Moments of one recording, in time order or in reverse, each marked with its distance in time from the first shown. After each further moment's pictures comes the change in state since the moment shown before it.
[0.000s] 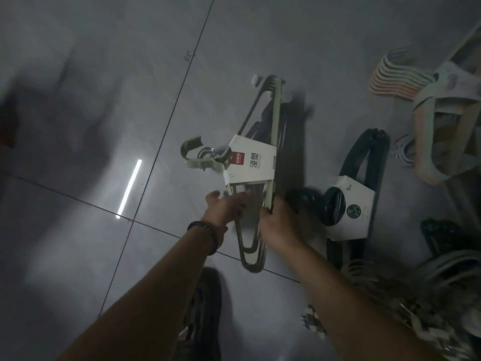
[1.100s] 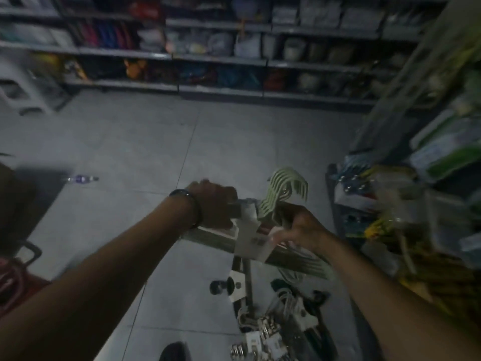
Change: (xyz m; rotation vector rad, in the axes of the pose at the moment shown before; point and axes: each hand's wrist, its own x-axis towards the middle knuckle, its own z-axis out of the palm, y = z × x) left_hand -0.735 0.347 0.172 1.843 0.085 1.137; right_hand -0.550 -0.211 -0.564 -0.062 0.121 -0.457
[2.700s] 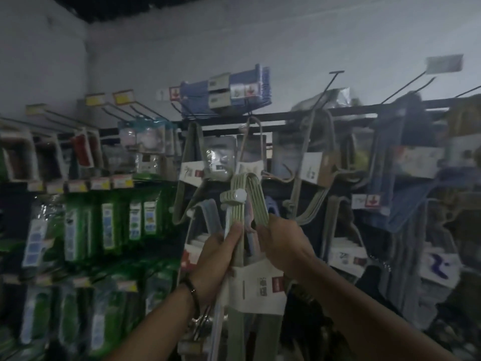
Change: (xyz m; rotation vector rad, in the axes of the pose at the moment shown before) left_hand -0.508 0.751 -0.240 -1.187 -0.366 1.434; right_hand -0.977 -0.150 -0.151 -0.473 1.745 0.827
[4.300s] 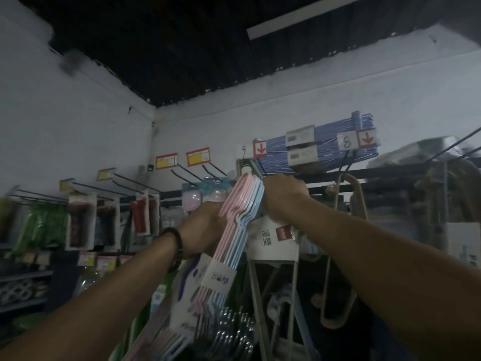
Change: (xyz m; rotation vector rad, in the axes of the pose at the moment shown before) left_hand 0.186 0.147 -0.266 0.456 0.048 0.235; right_hand 0.300 -0.245 0.010 -0.408 0.308 -0.270
